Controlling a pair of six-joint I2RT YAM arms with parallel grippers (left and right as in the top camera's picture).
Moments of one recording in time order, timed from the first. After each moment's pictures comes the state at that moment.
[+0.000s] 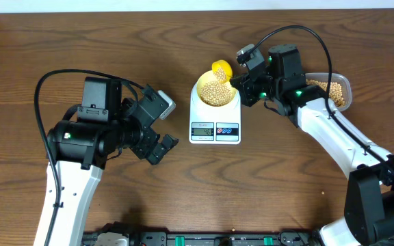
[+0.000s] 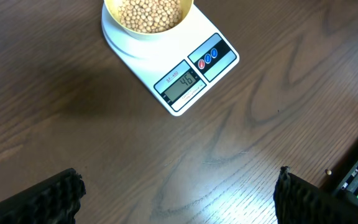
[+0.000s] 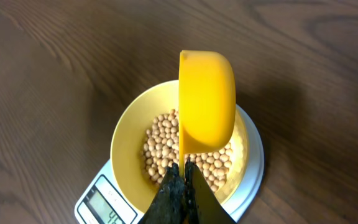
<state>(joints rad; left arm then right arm) -0.15 1.18 1.23 -1.15 0.43 0.54 0.33 1.70 1.15 -0.19 -0.46 -0.06</state>
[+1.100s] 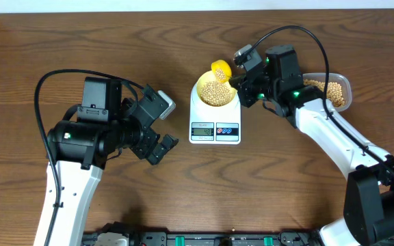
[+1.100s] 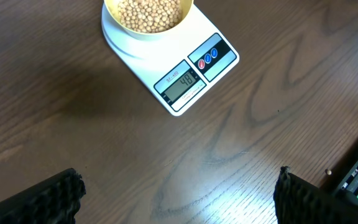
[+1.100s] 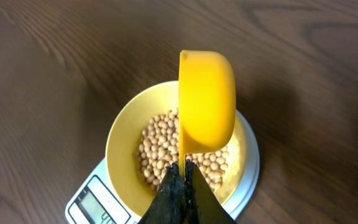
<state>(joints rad) -0.15 1.18 1.23 -1.15 0.43 0.54 0.35 1.70 1.15 -0.19 -0.43 -0.10</state>
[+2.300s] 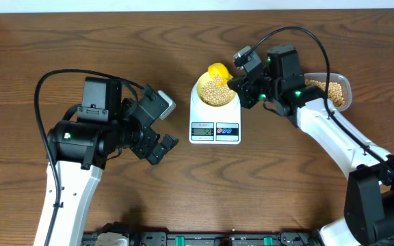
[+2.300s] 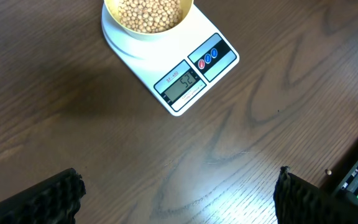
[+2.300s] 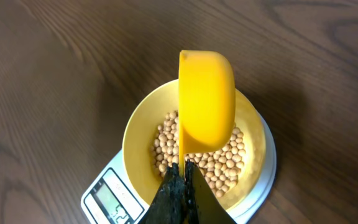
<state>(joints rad) -0.15 1.18 1.23 -1.15 0.43 0.54 0.34 1.70 1.15 -0.20 -0.50 -0.10</state>
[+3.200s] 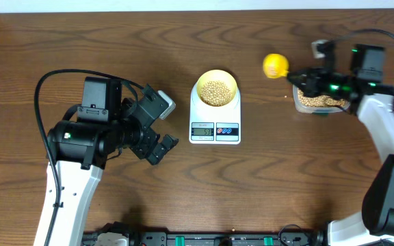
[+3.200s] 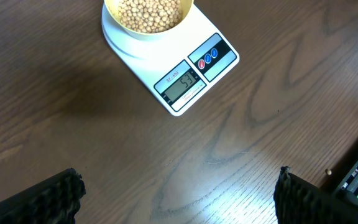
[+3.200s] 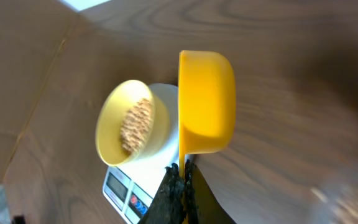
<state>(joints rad) -0.15 1.18 1.23 -1.15 0.43 0.54 -0.15 1.70 1.15 -0.36 -0.89 0.00</state>
